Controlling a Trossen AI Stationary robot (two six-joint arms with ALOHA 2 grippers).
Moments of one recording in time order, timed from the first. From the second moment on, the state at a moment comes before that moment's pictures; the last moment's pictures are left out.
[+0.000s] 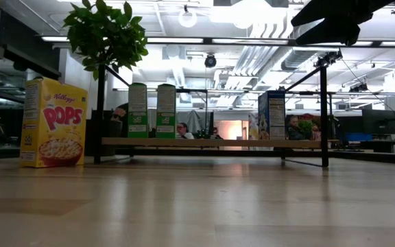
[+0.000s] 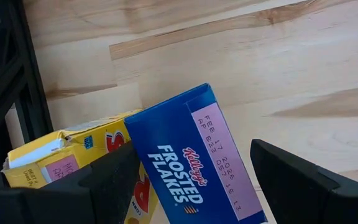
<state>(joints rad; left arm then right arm) -0.96 1.87 1.53 -1.45 -0.17 -2.33 0.50 0.94 0.65 -0.24 0.86 0.55</state>
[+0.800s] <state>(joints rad) -0.87 1.87 1.59 -1.43 -0.17 -2.08 0.50 0.94 0.65 -0.24 0.86 0.57</state>
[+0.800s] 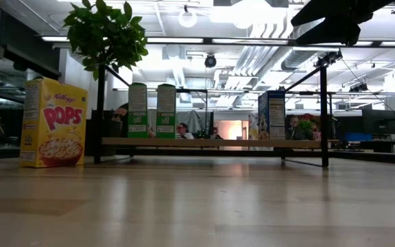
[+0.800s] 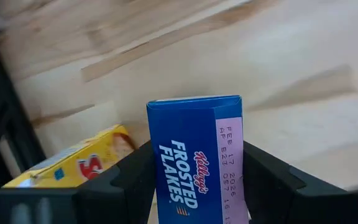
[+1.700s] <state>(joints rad) -0.17 1.86 2.04 -1.11 -0.48 -0.68 0.50 0.94 0.65 -0.24 0.86 0.59</state>
